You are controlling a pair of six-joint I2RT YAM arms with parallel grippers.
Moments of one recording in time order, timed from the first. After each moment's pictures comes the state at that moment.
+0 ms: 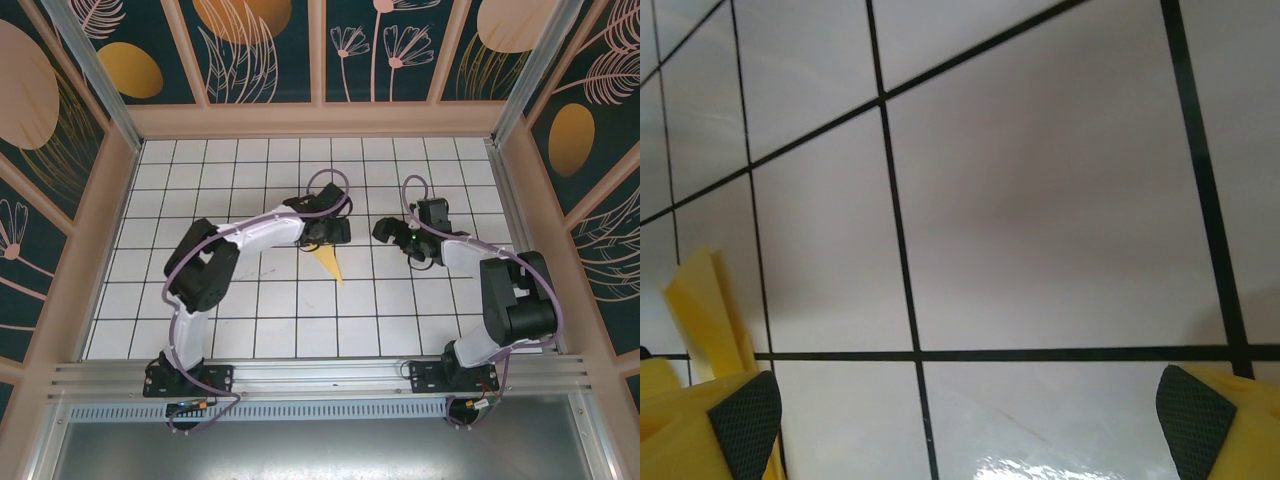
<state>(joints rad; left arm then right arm) -0.78 2.06 1.53 -0.60 -0.12 -0.80 0.21 1.54 0.70 -0.06 -0.34 0.57</state>
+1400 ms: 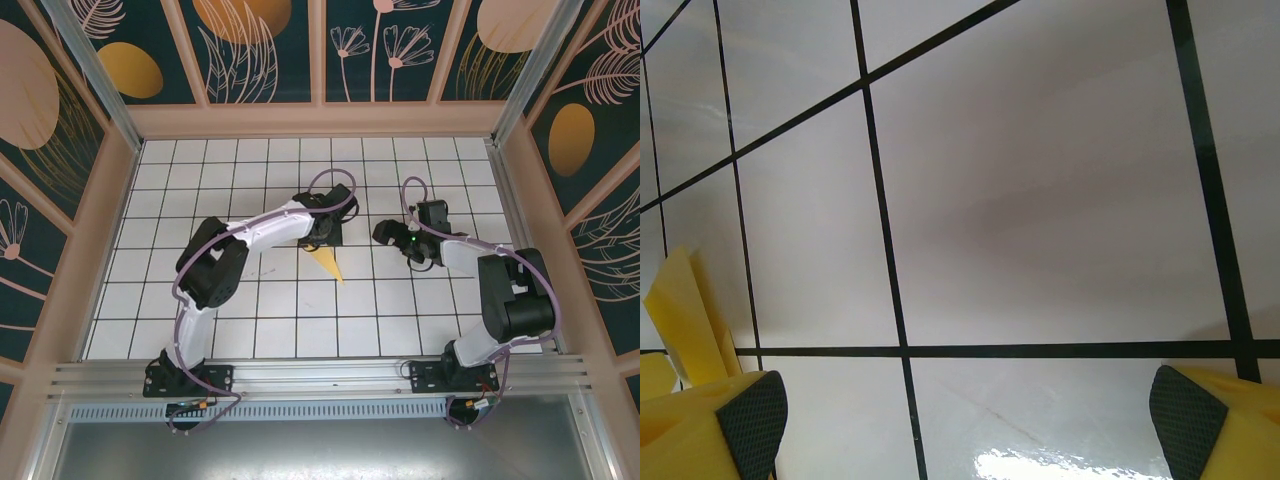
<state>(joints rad) -0.80 2.13 1.65 -0.81 -0.22 -0.83 0.20 1.56 0.69 -0.04 -0.35 0.57</state>
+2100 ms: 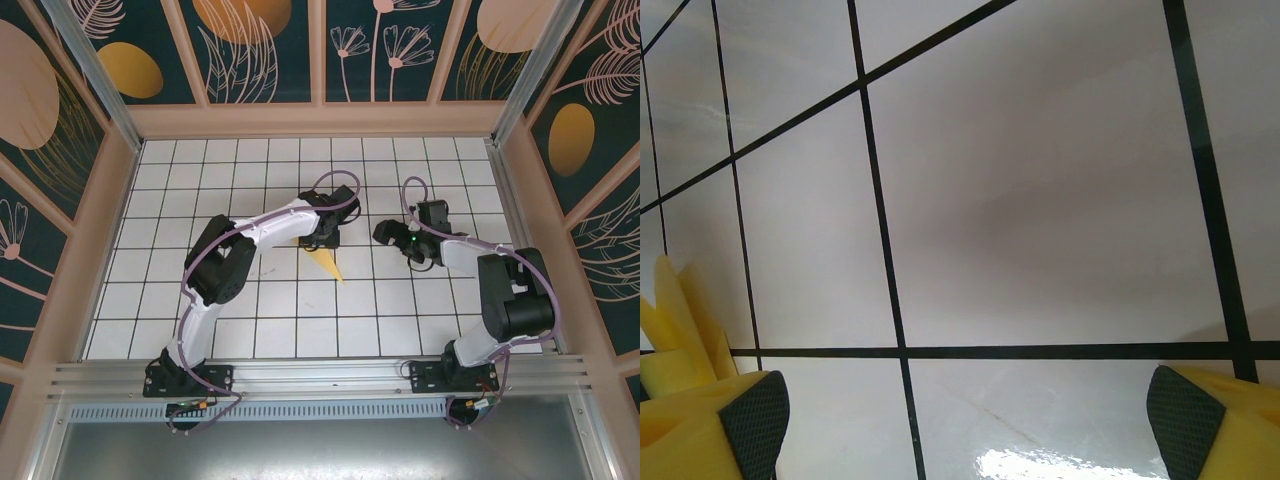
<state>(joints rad) -0.80 2.18 1.71 -0.90 -0.25 -0.79 0.20 1.57 0.69 -0.04 -0.36 0.58</state>
